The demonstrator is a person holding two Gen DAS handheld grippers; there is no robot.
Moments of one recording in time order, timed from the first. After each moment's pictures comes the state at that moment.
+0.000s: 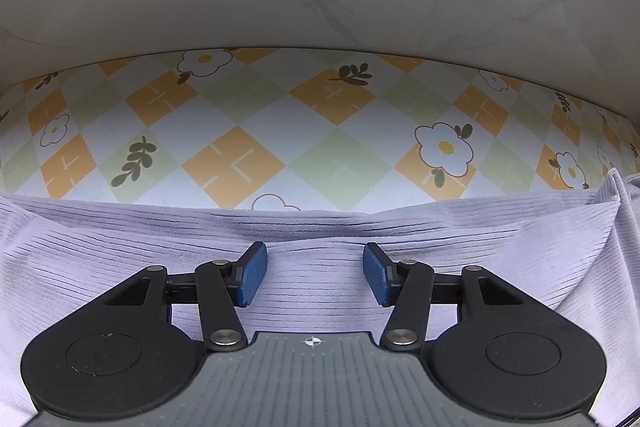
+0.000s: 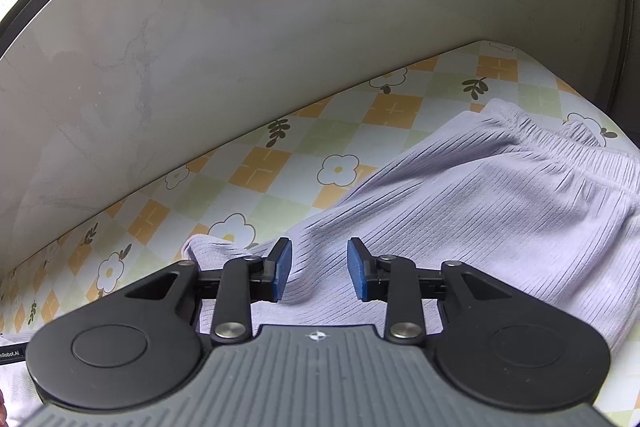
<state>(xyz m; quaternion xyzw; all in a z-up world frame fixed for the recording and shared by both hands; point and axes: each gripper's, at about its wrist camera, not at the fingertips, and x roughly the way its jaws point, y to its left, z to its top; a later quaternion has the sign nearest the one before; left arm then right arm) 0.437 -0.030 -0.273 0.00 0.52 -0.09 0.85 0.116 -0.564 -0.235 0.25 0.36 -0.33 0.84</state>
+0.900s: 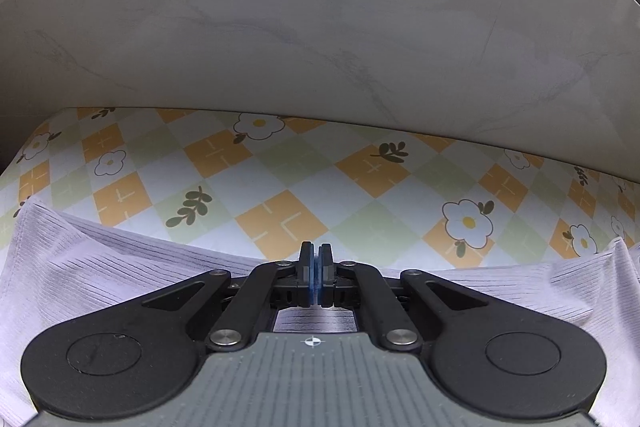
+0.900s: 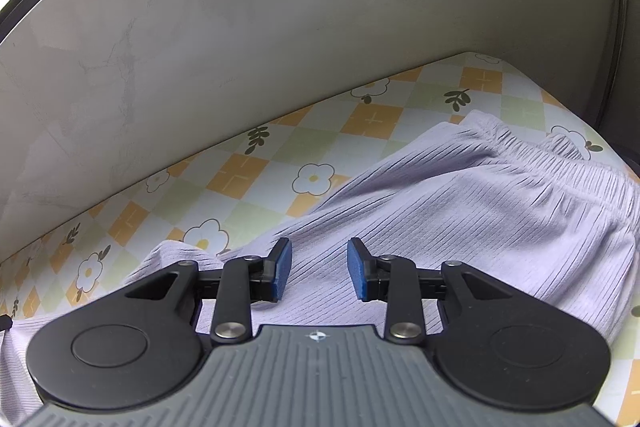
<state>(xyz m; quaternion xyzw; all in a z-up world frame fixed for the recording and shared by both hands) 0.429 -0.016 -0.253 -0.01 0.44 -0.01 0.90 0.111 -0.570 -0.236 0.21 0.36 -0.35 0.84</state>
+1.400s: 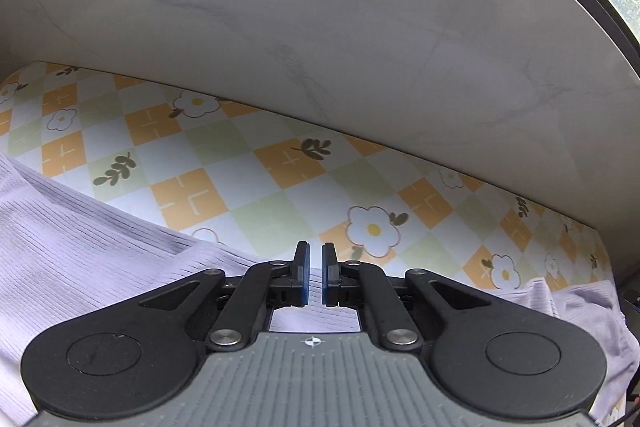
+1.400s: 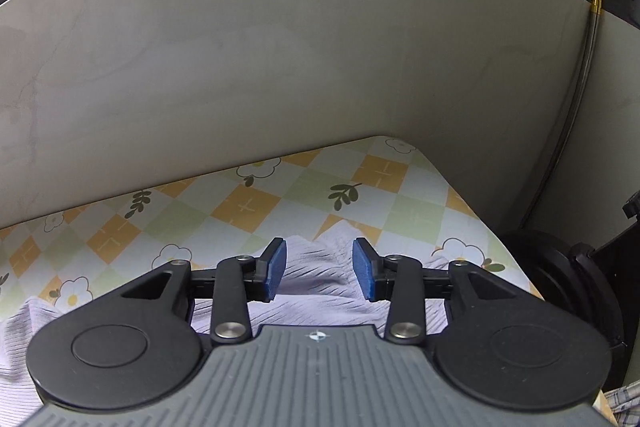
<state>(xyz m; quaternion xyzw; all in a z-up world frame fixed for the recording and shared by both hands) 0.426 -0.077 -0.226 -0.11 0.45 -0.05 0.89 0.087 -0.661 -0.210 0.10 0.35 -0.40 0.84</state>
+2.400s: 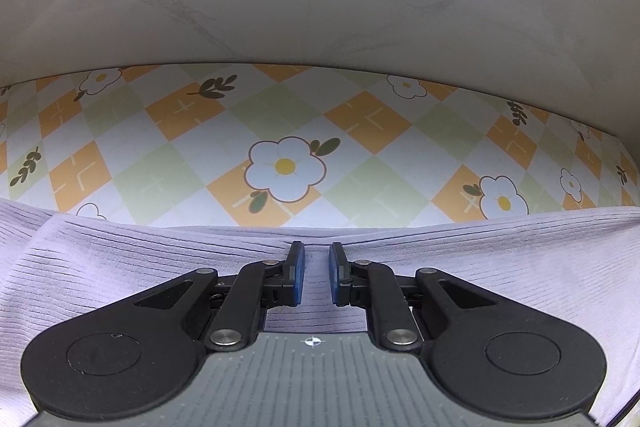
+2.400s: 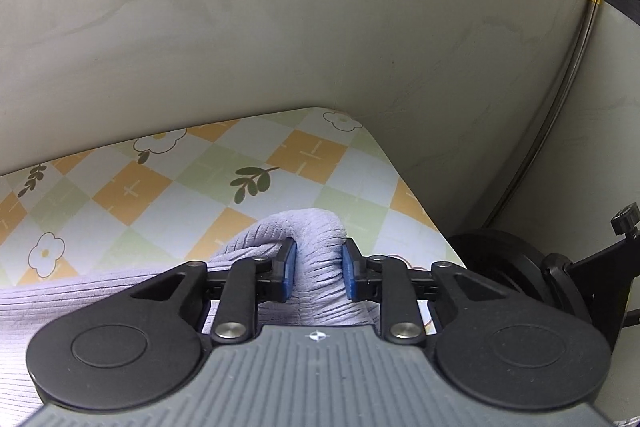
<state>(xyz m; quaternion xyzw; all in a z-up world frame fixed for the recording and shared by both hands) 0.447 -0.177 -0.287 -0.01 0.49 -0.06 0.87 0.081 -0.736 -0.249 0.08 0.40 -0.44 0.80</state>
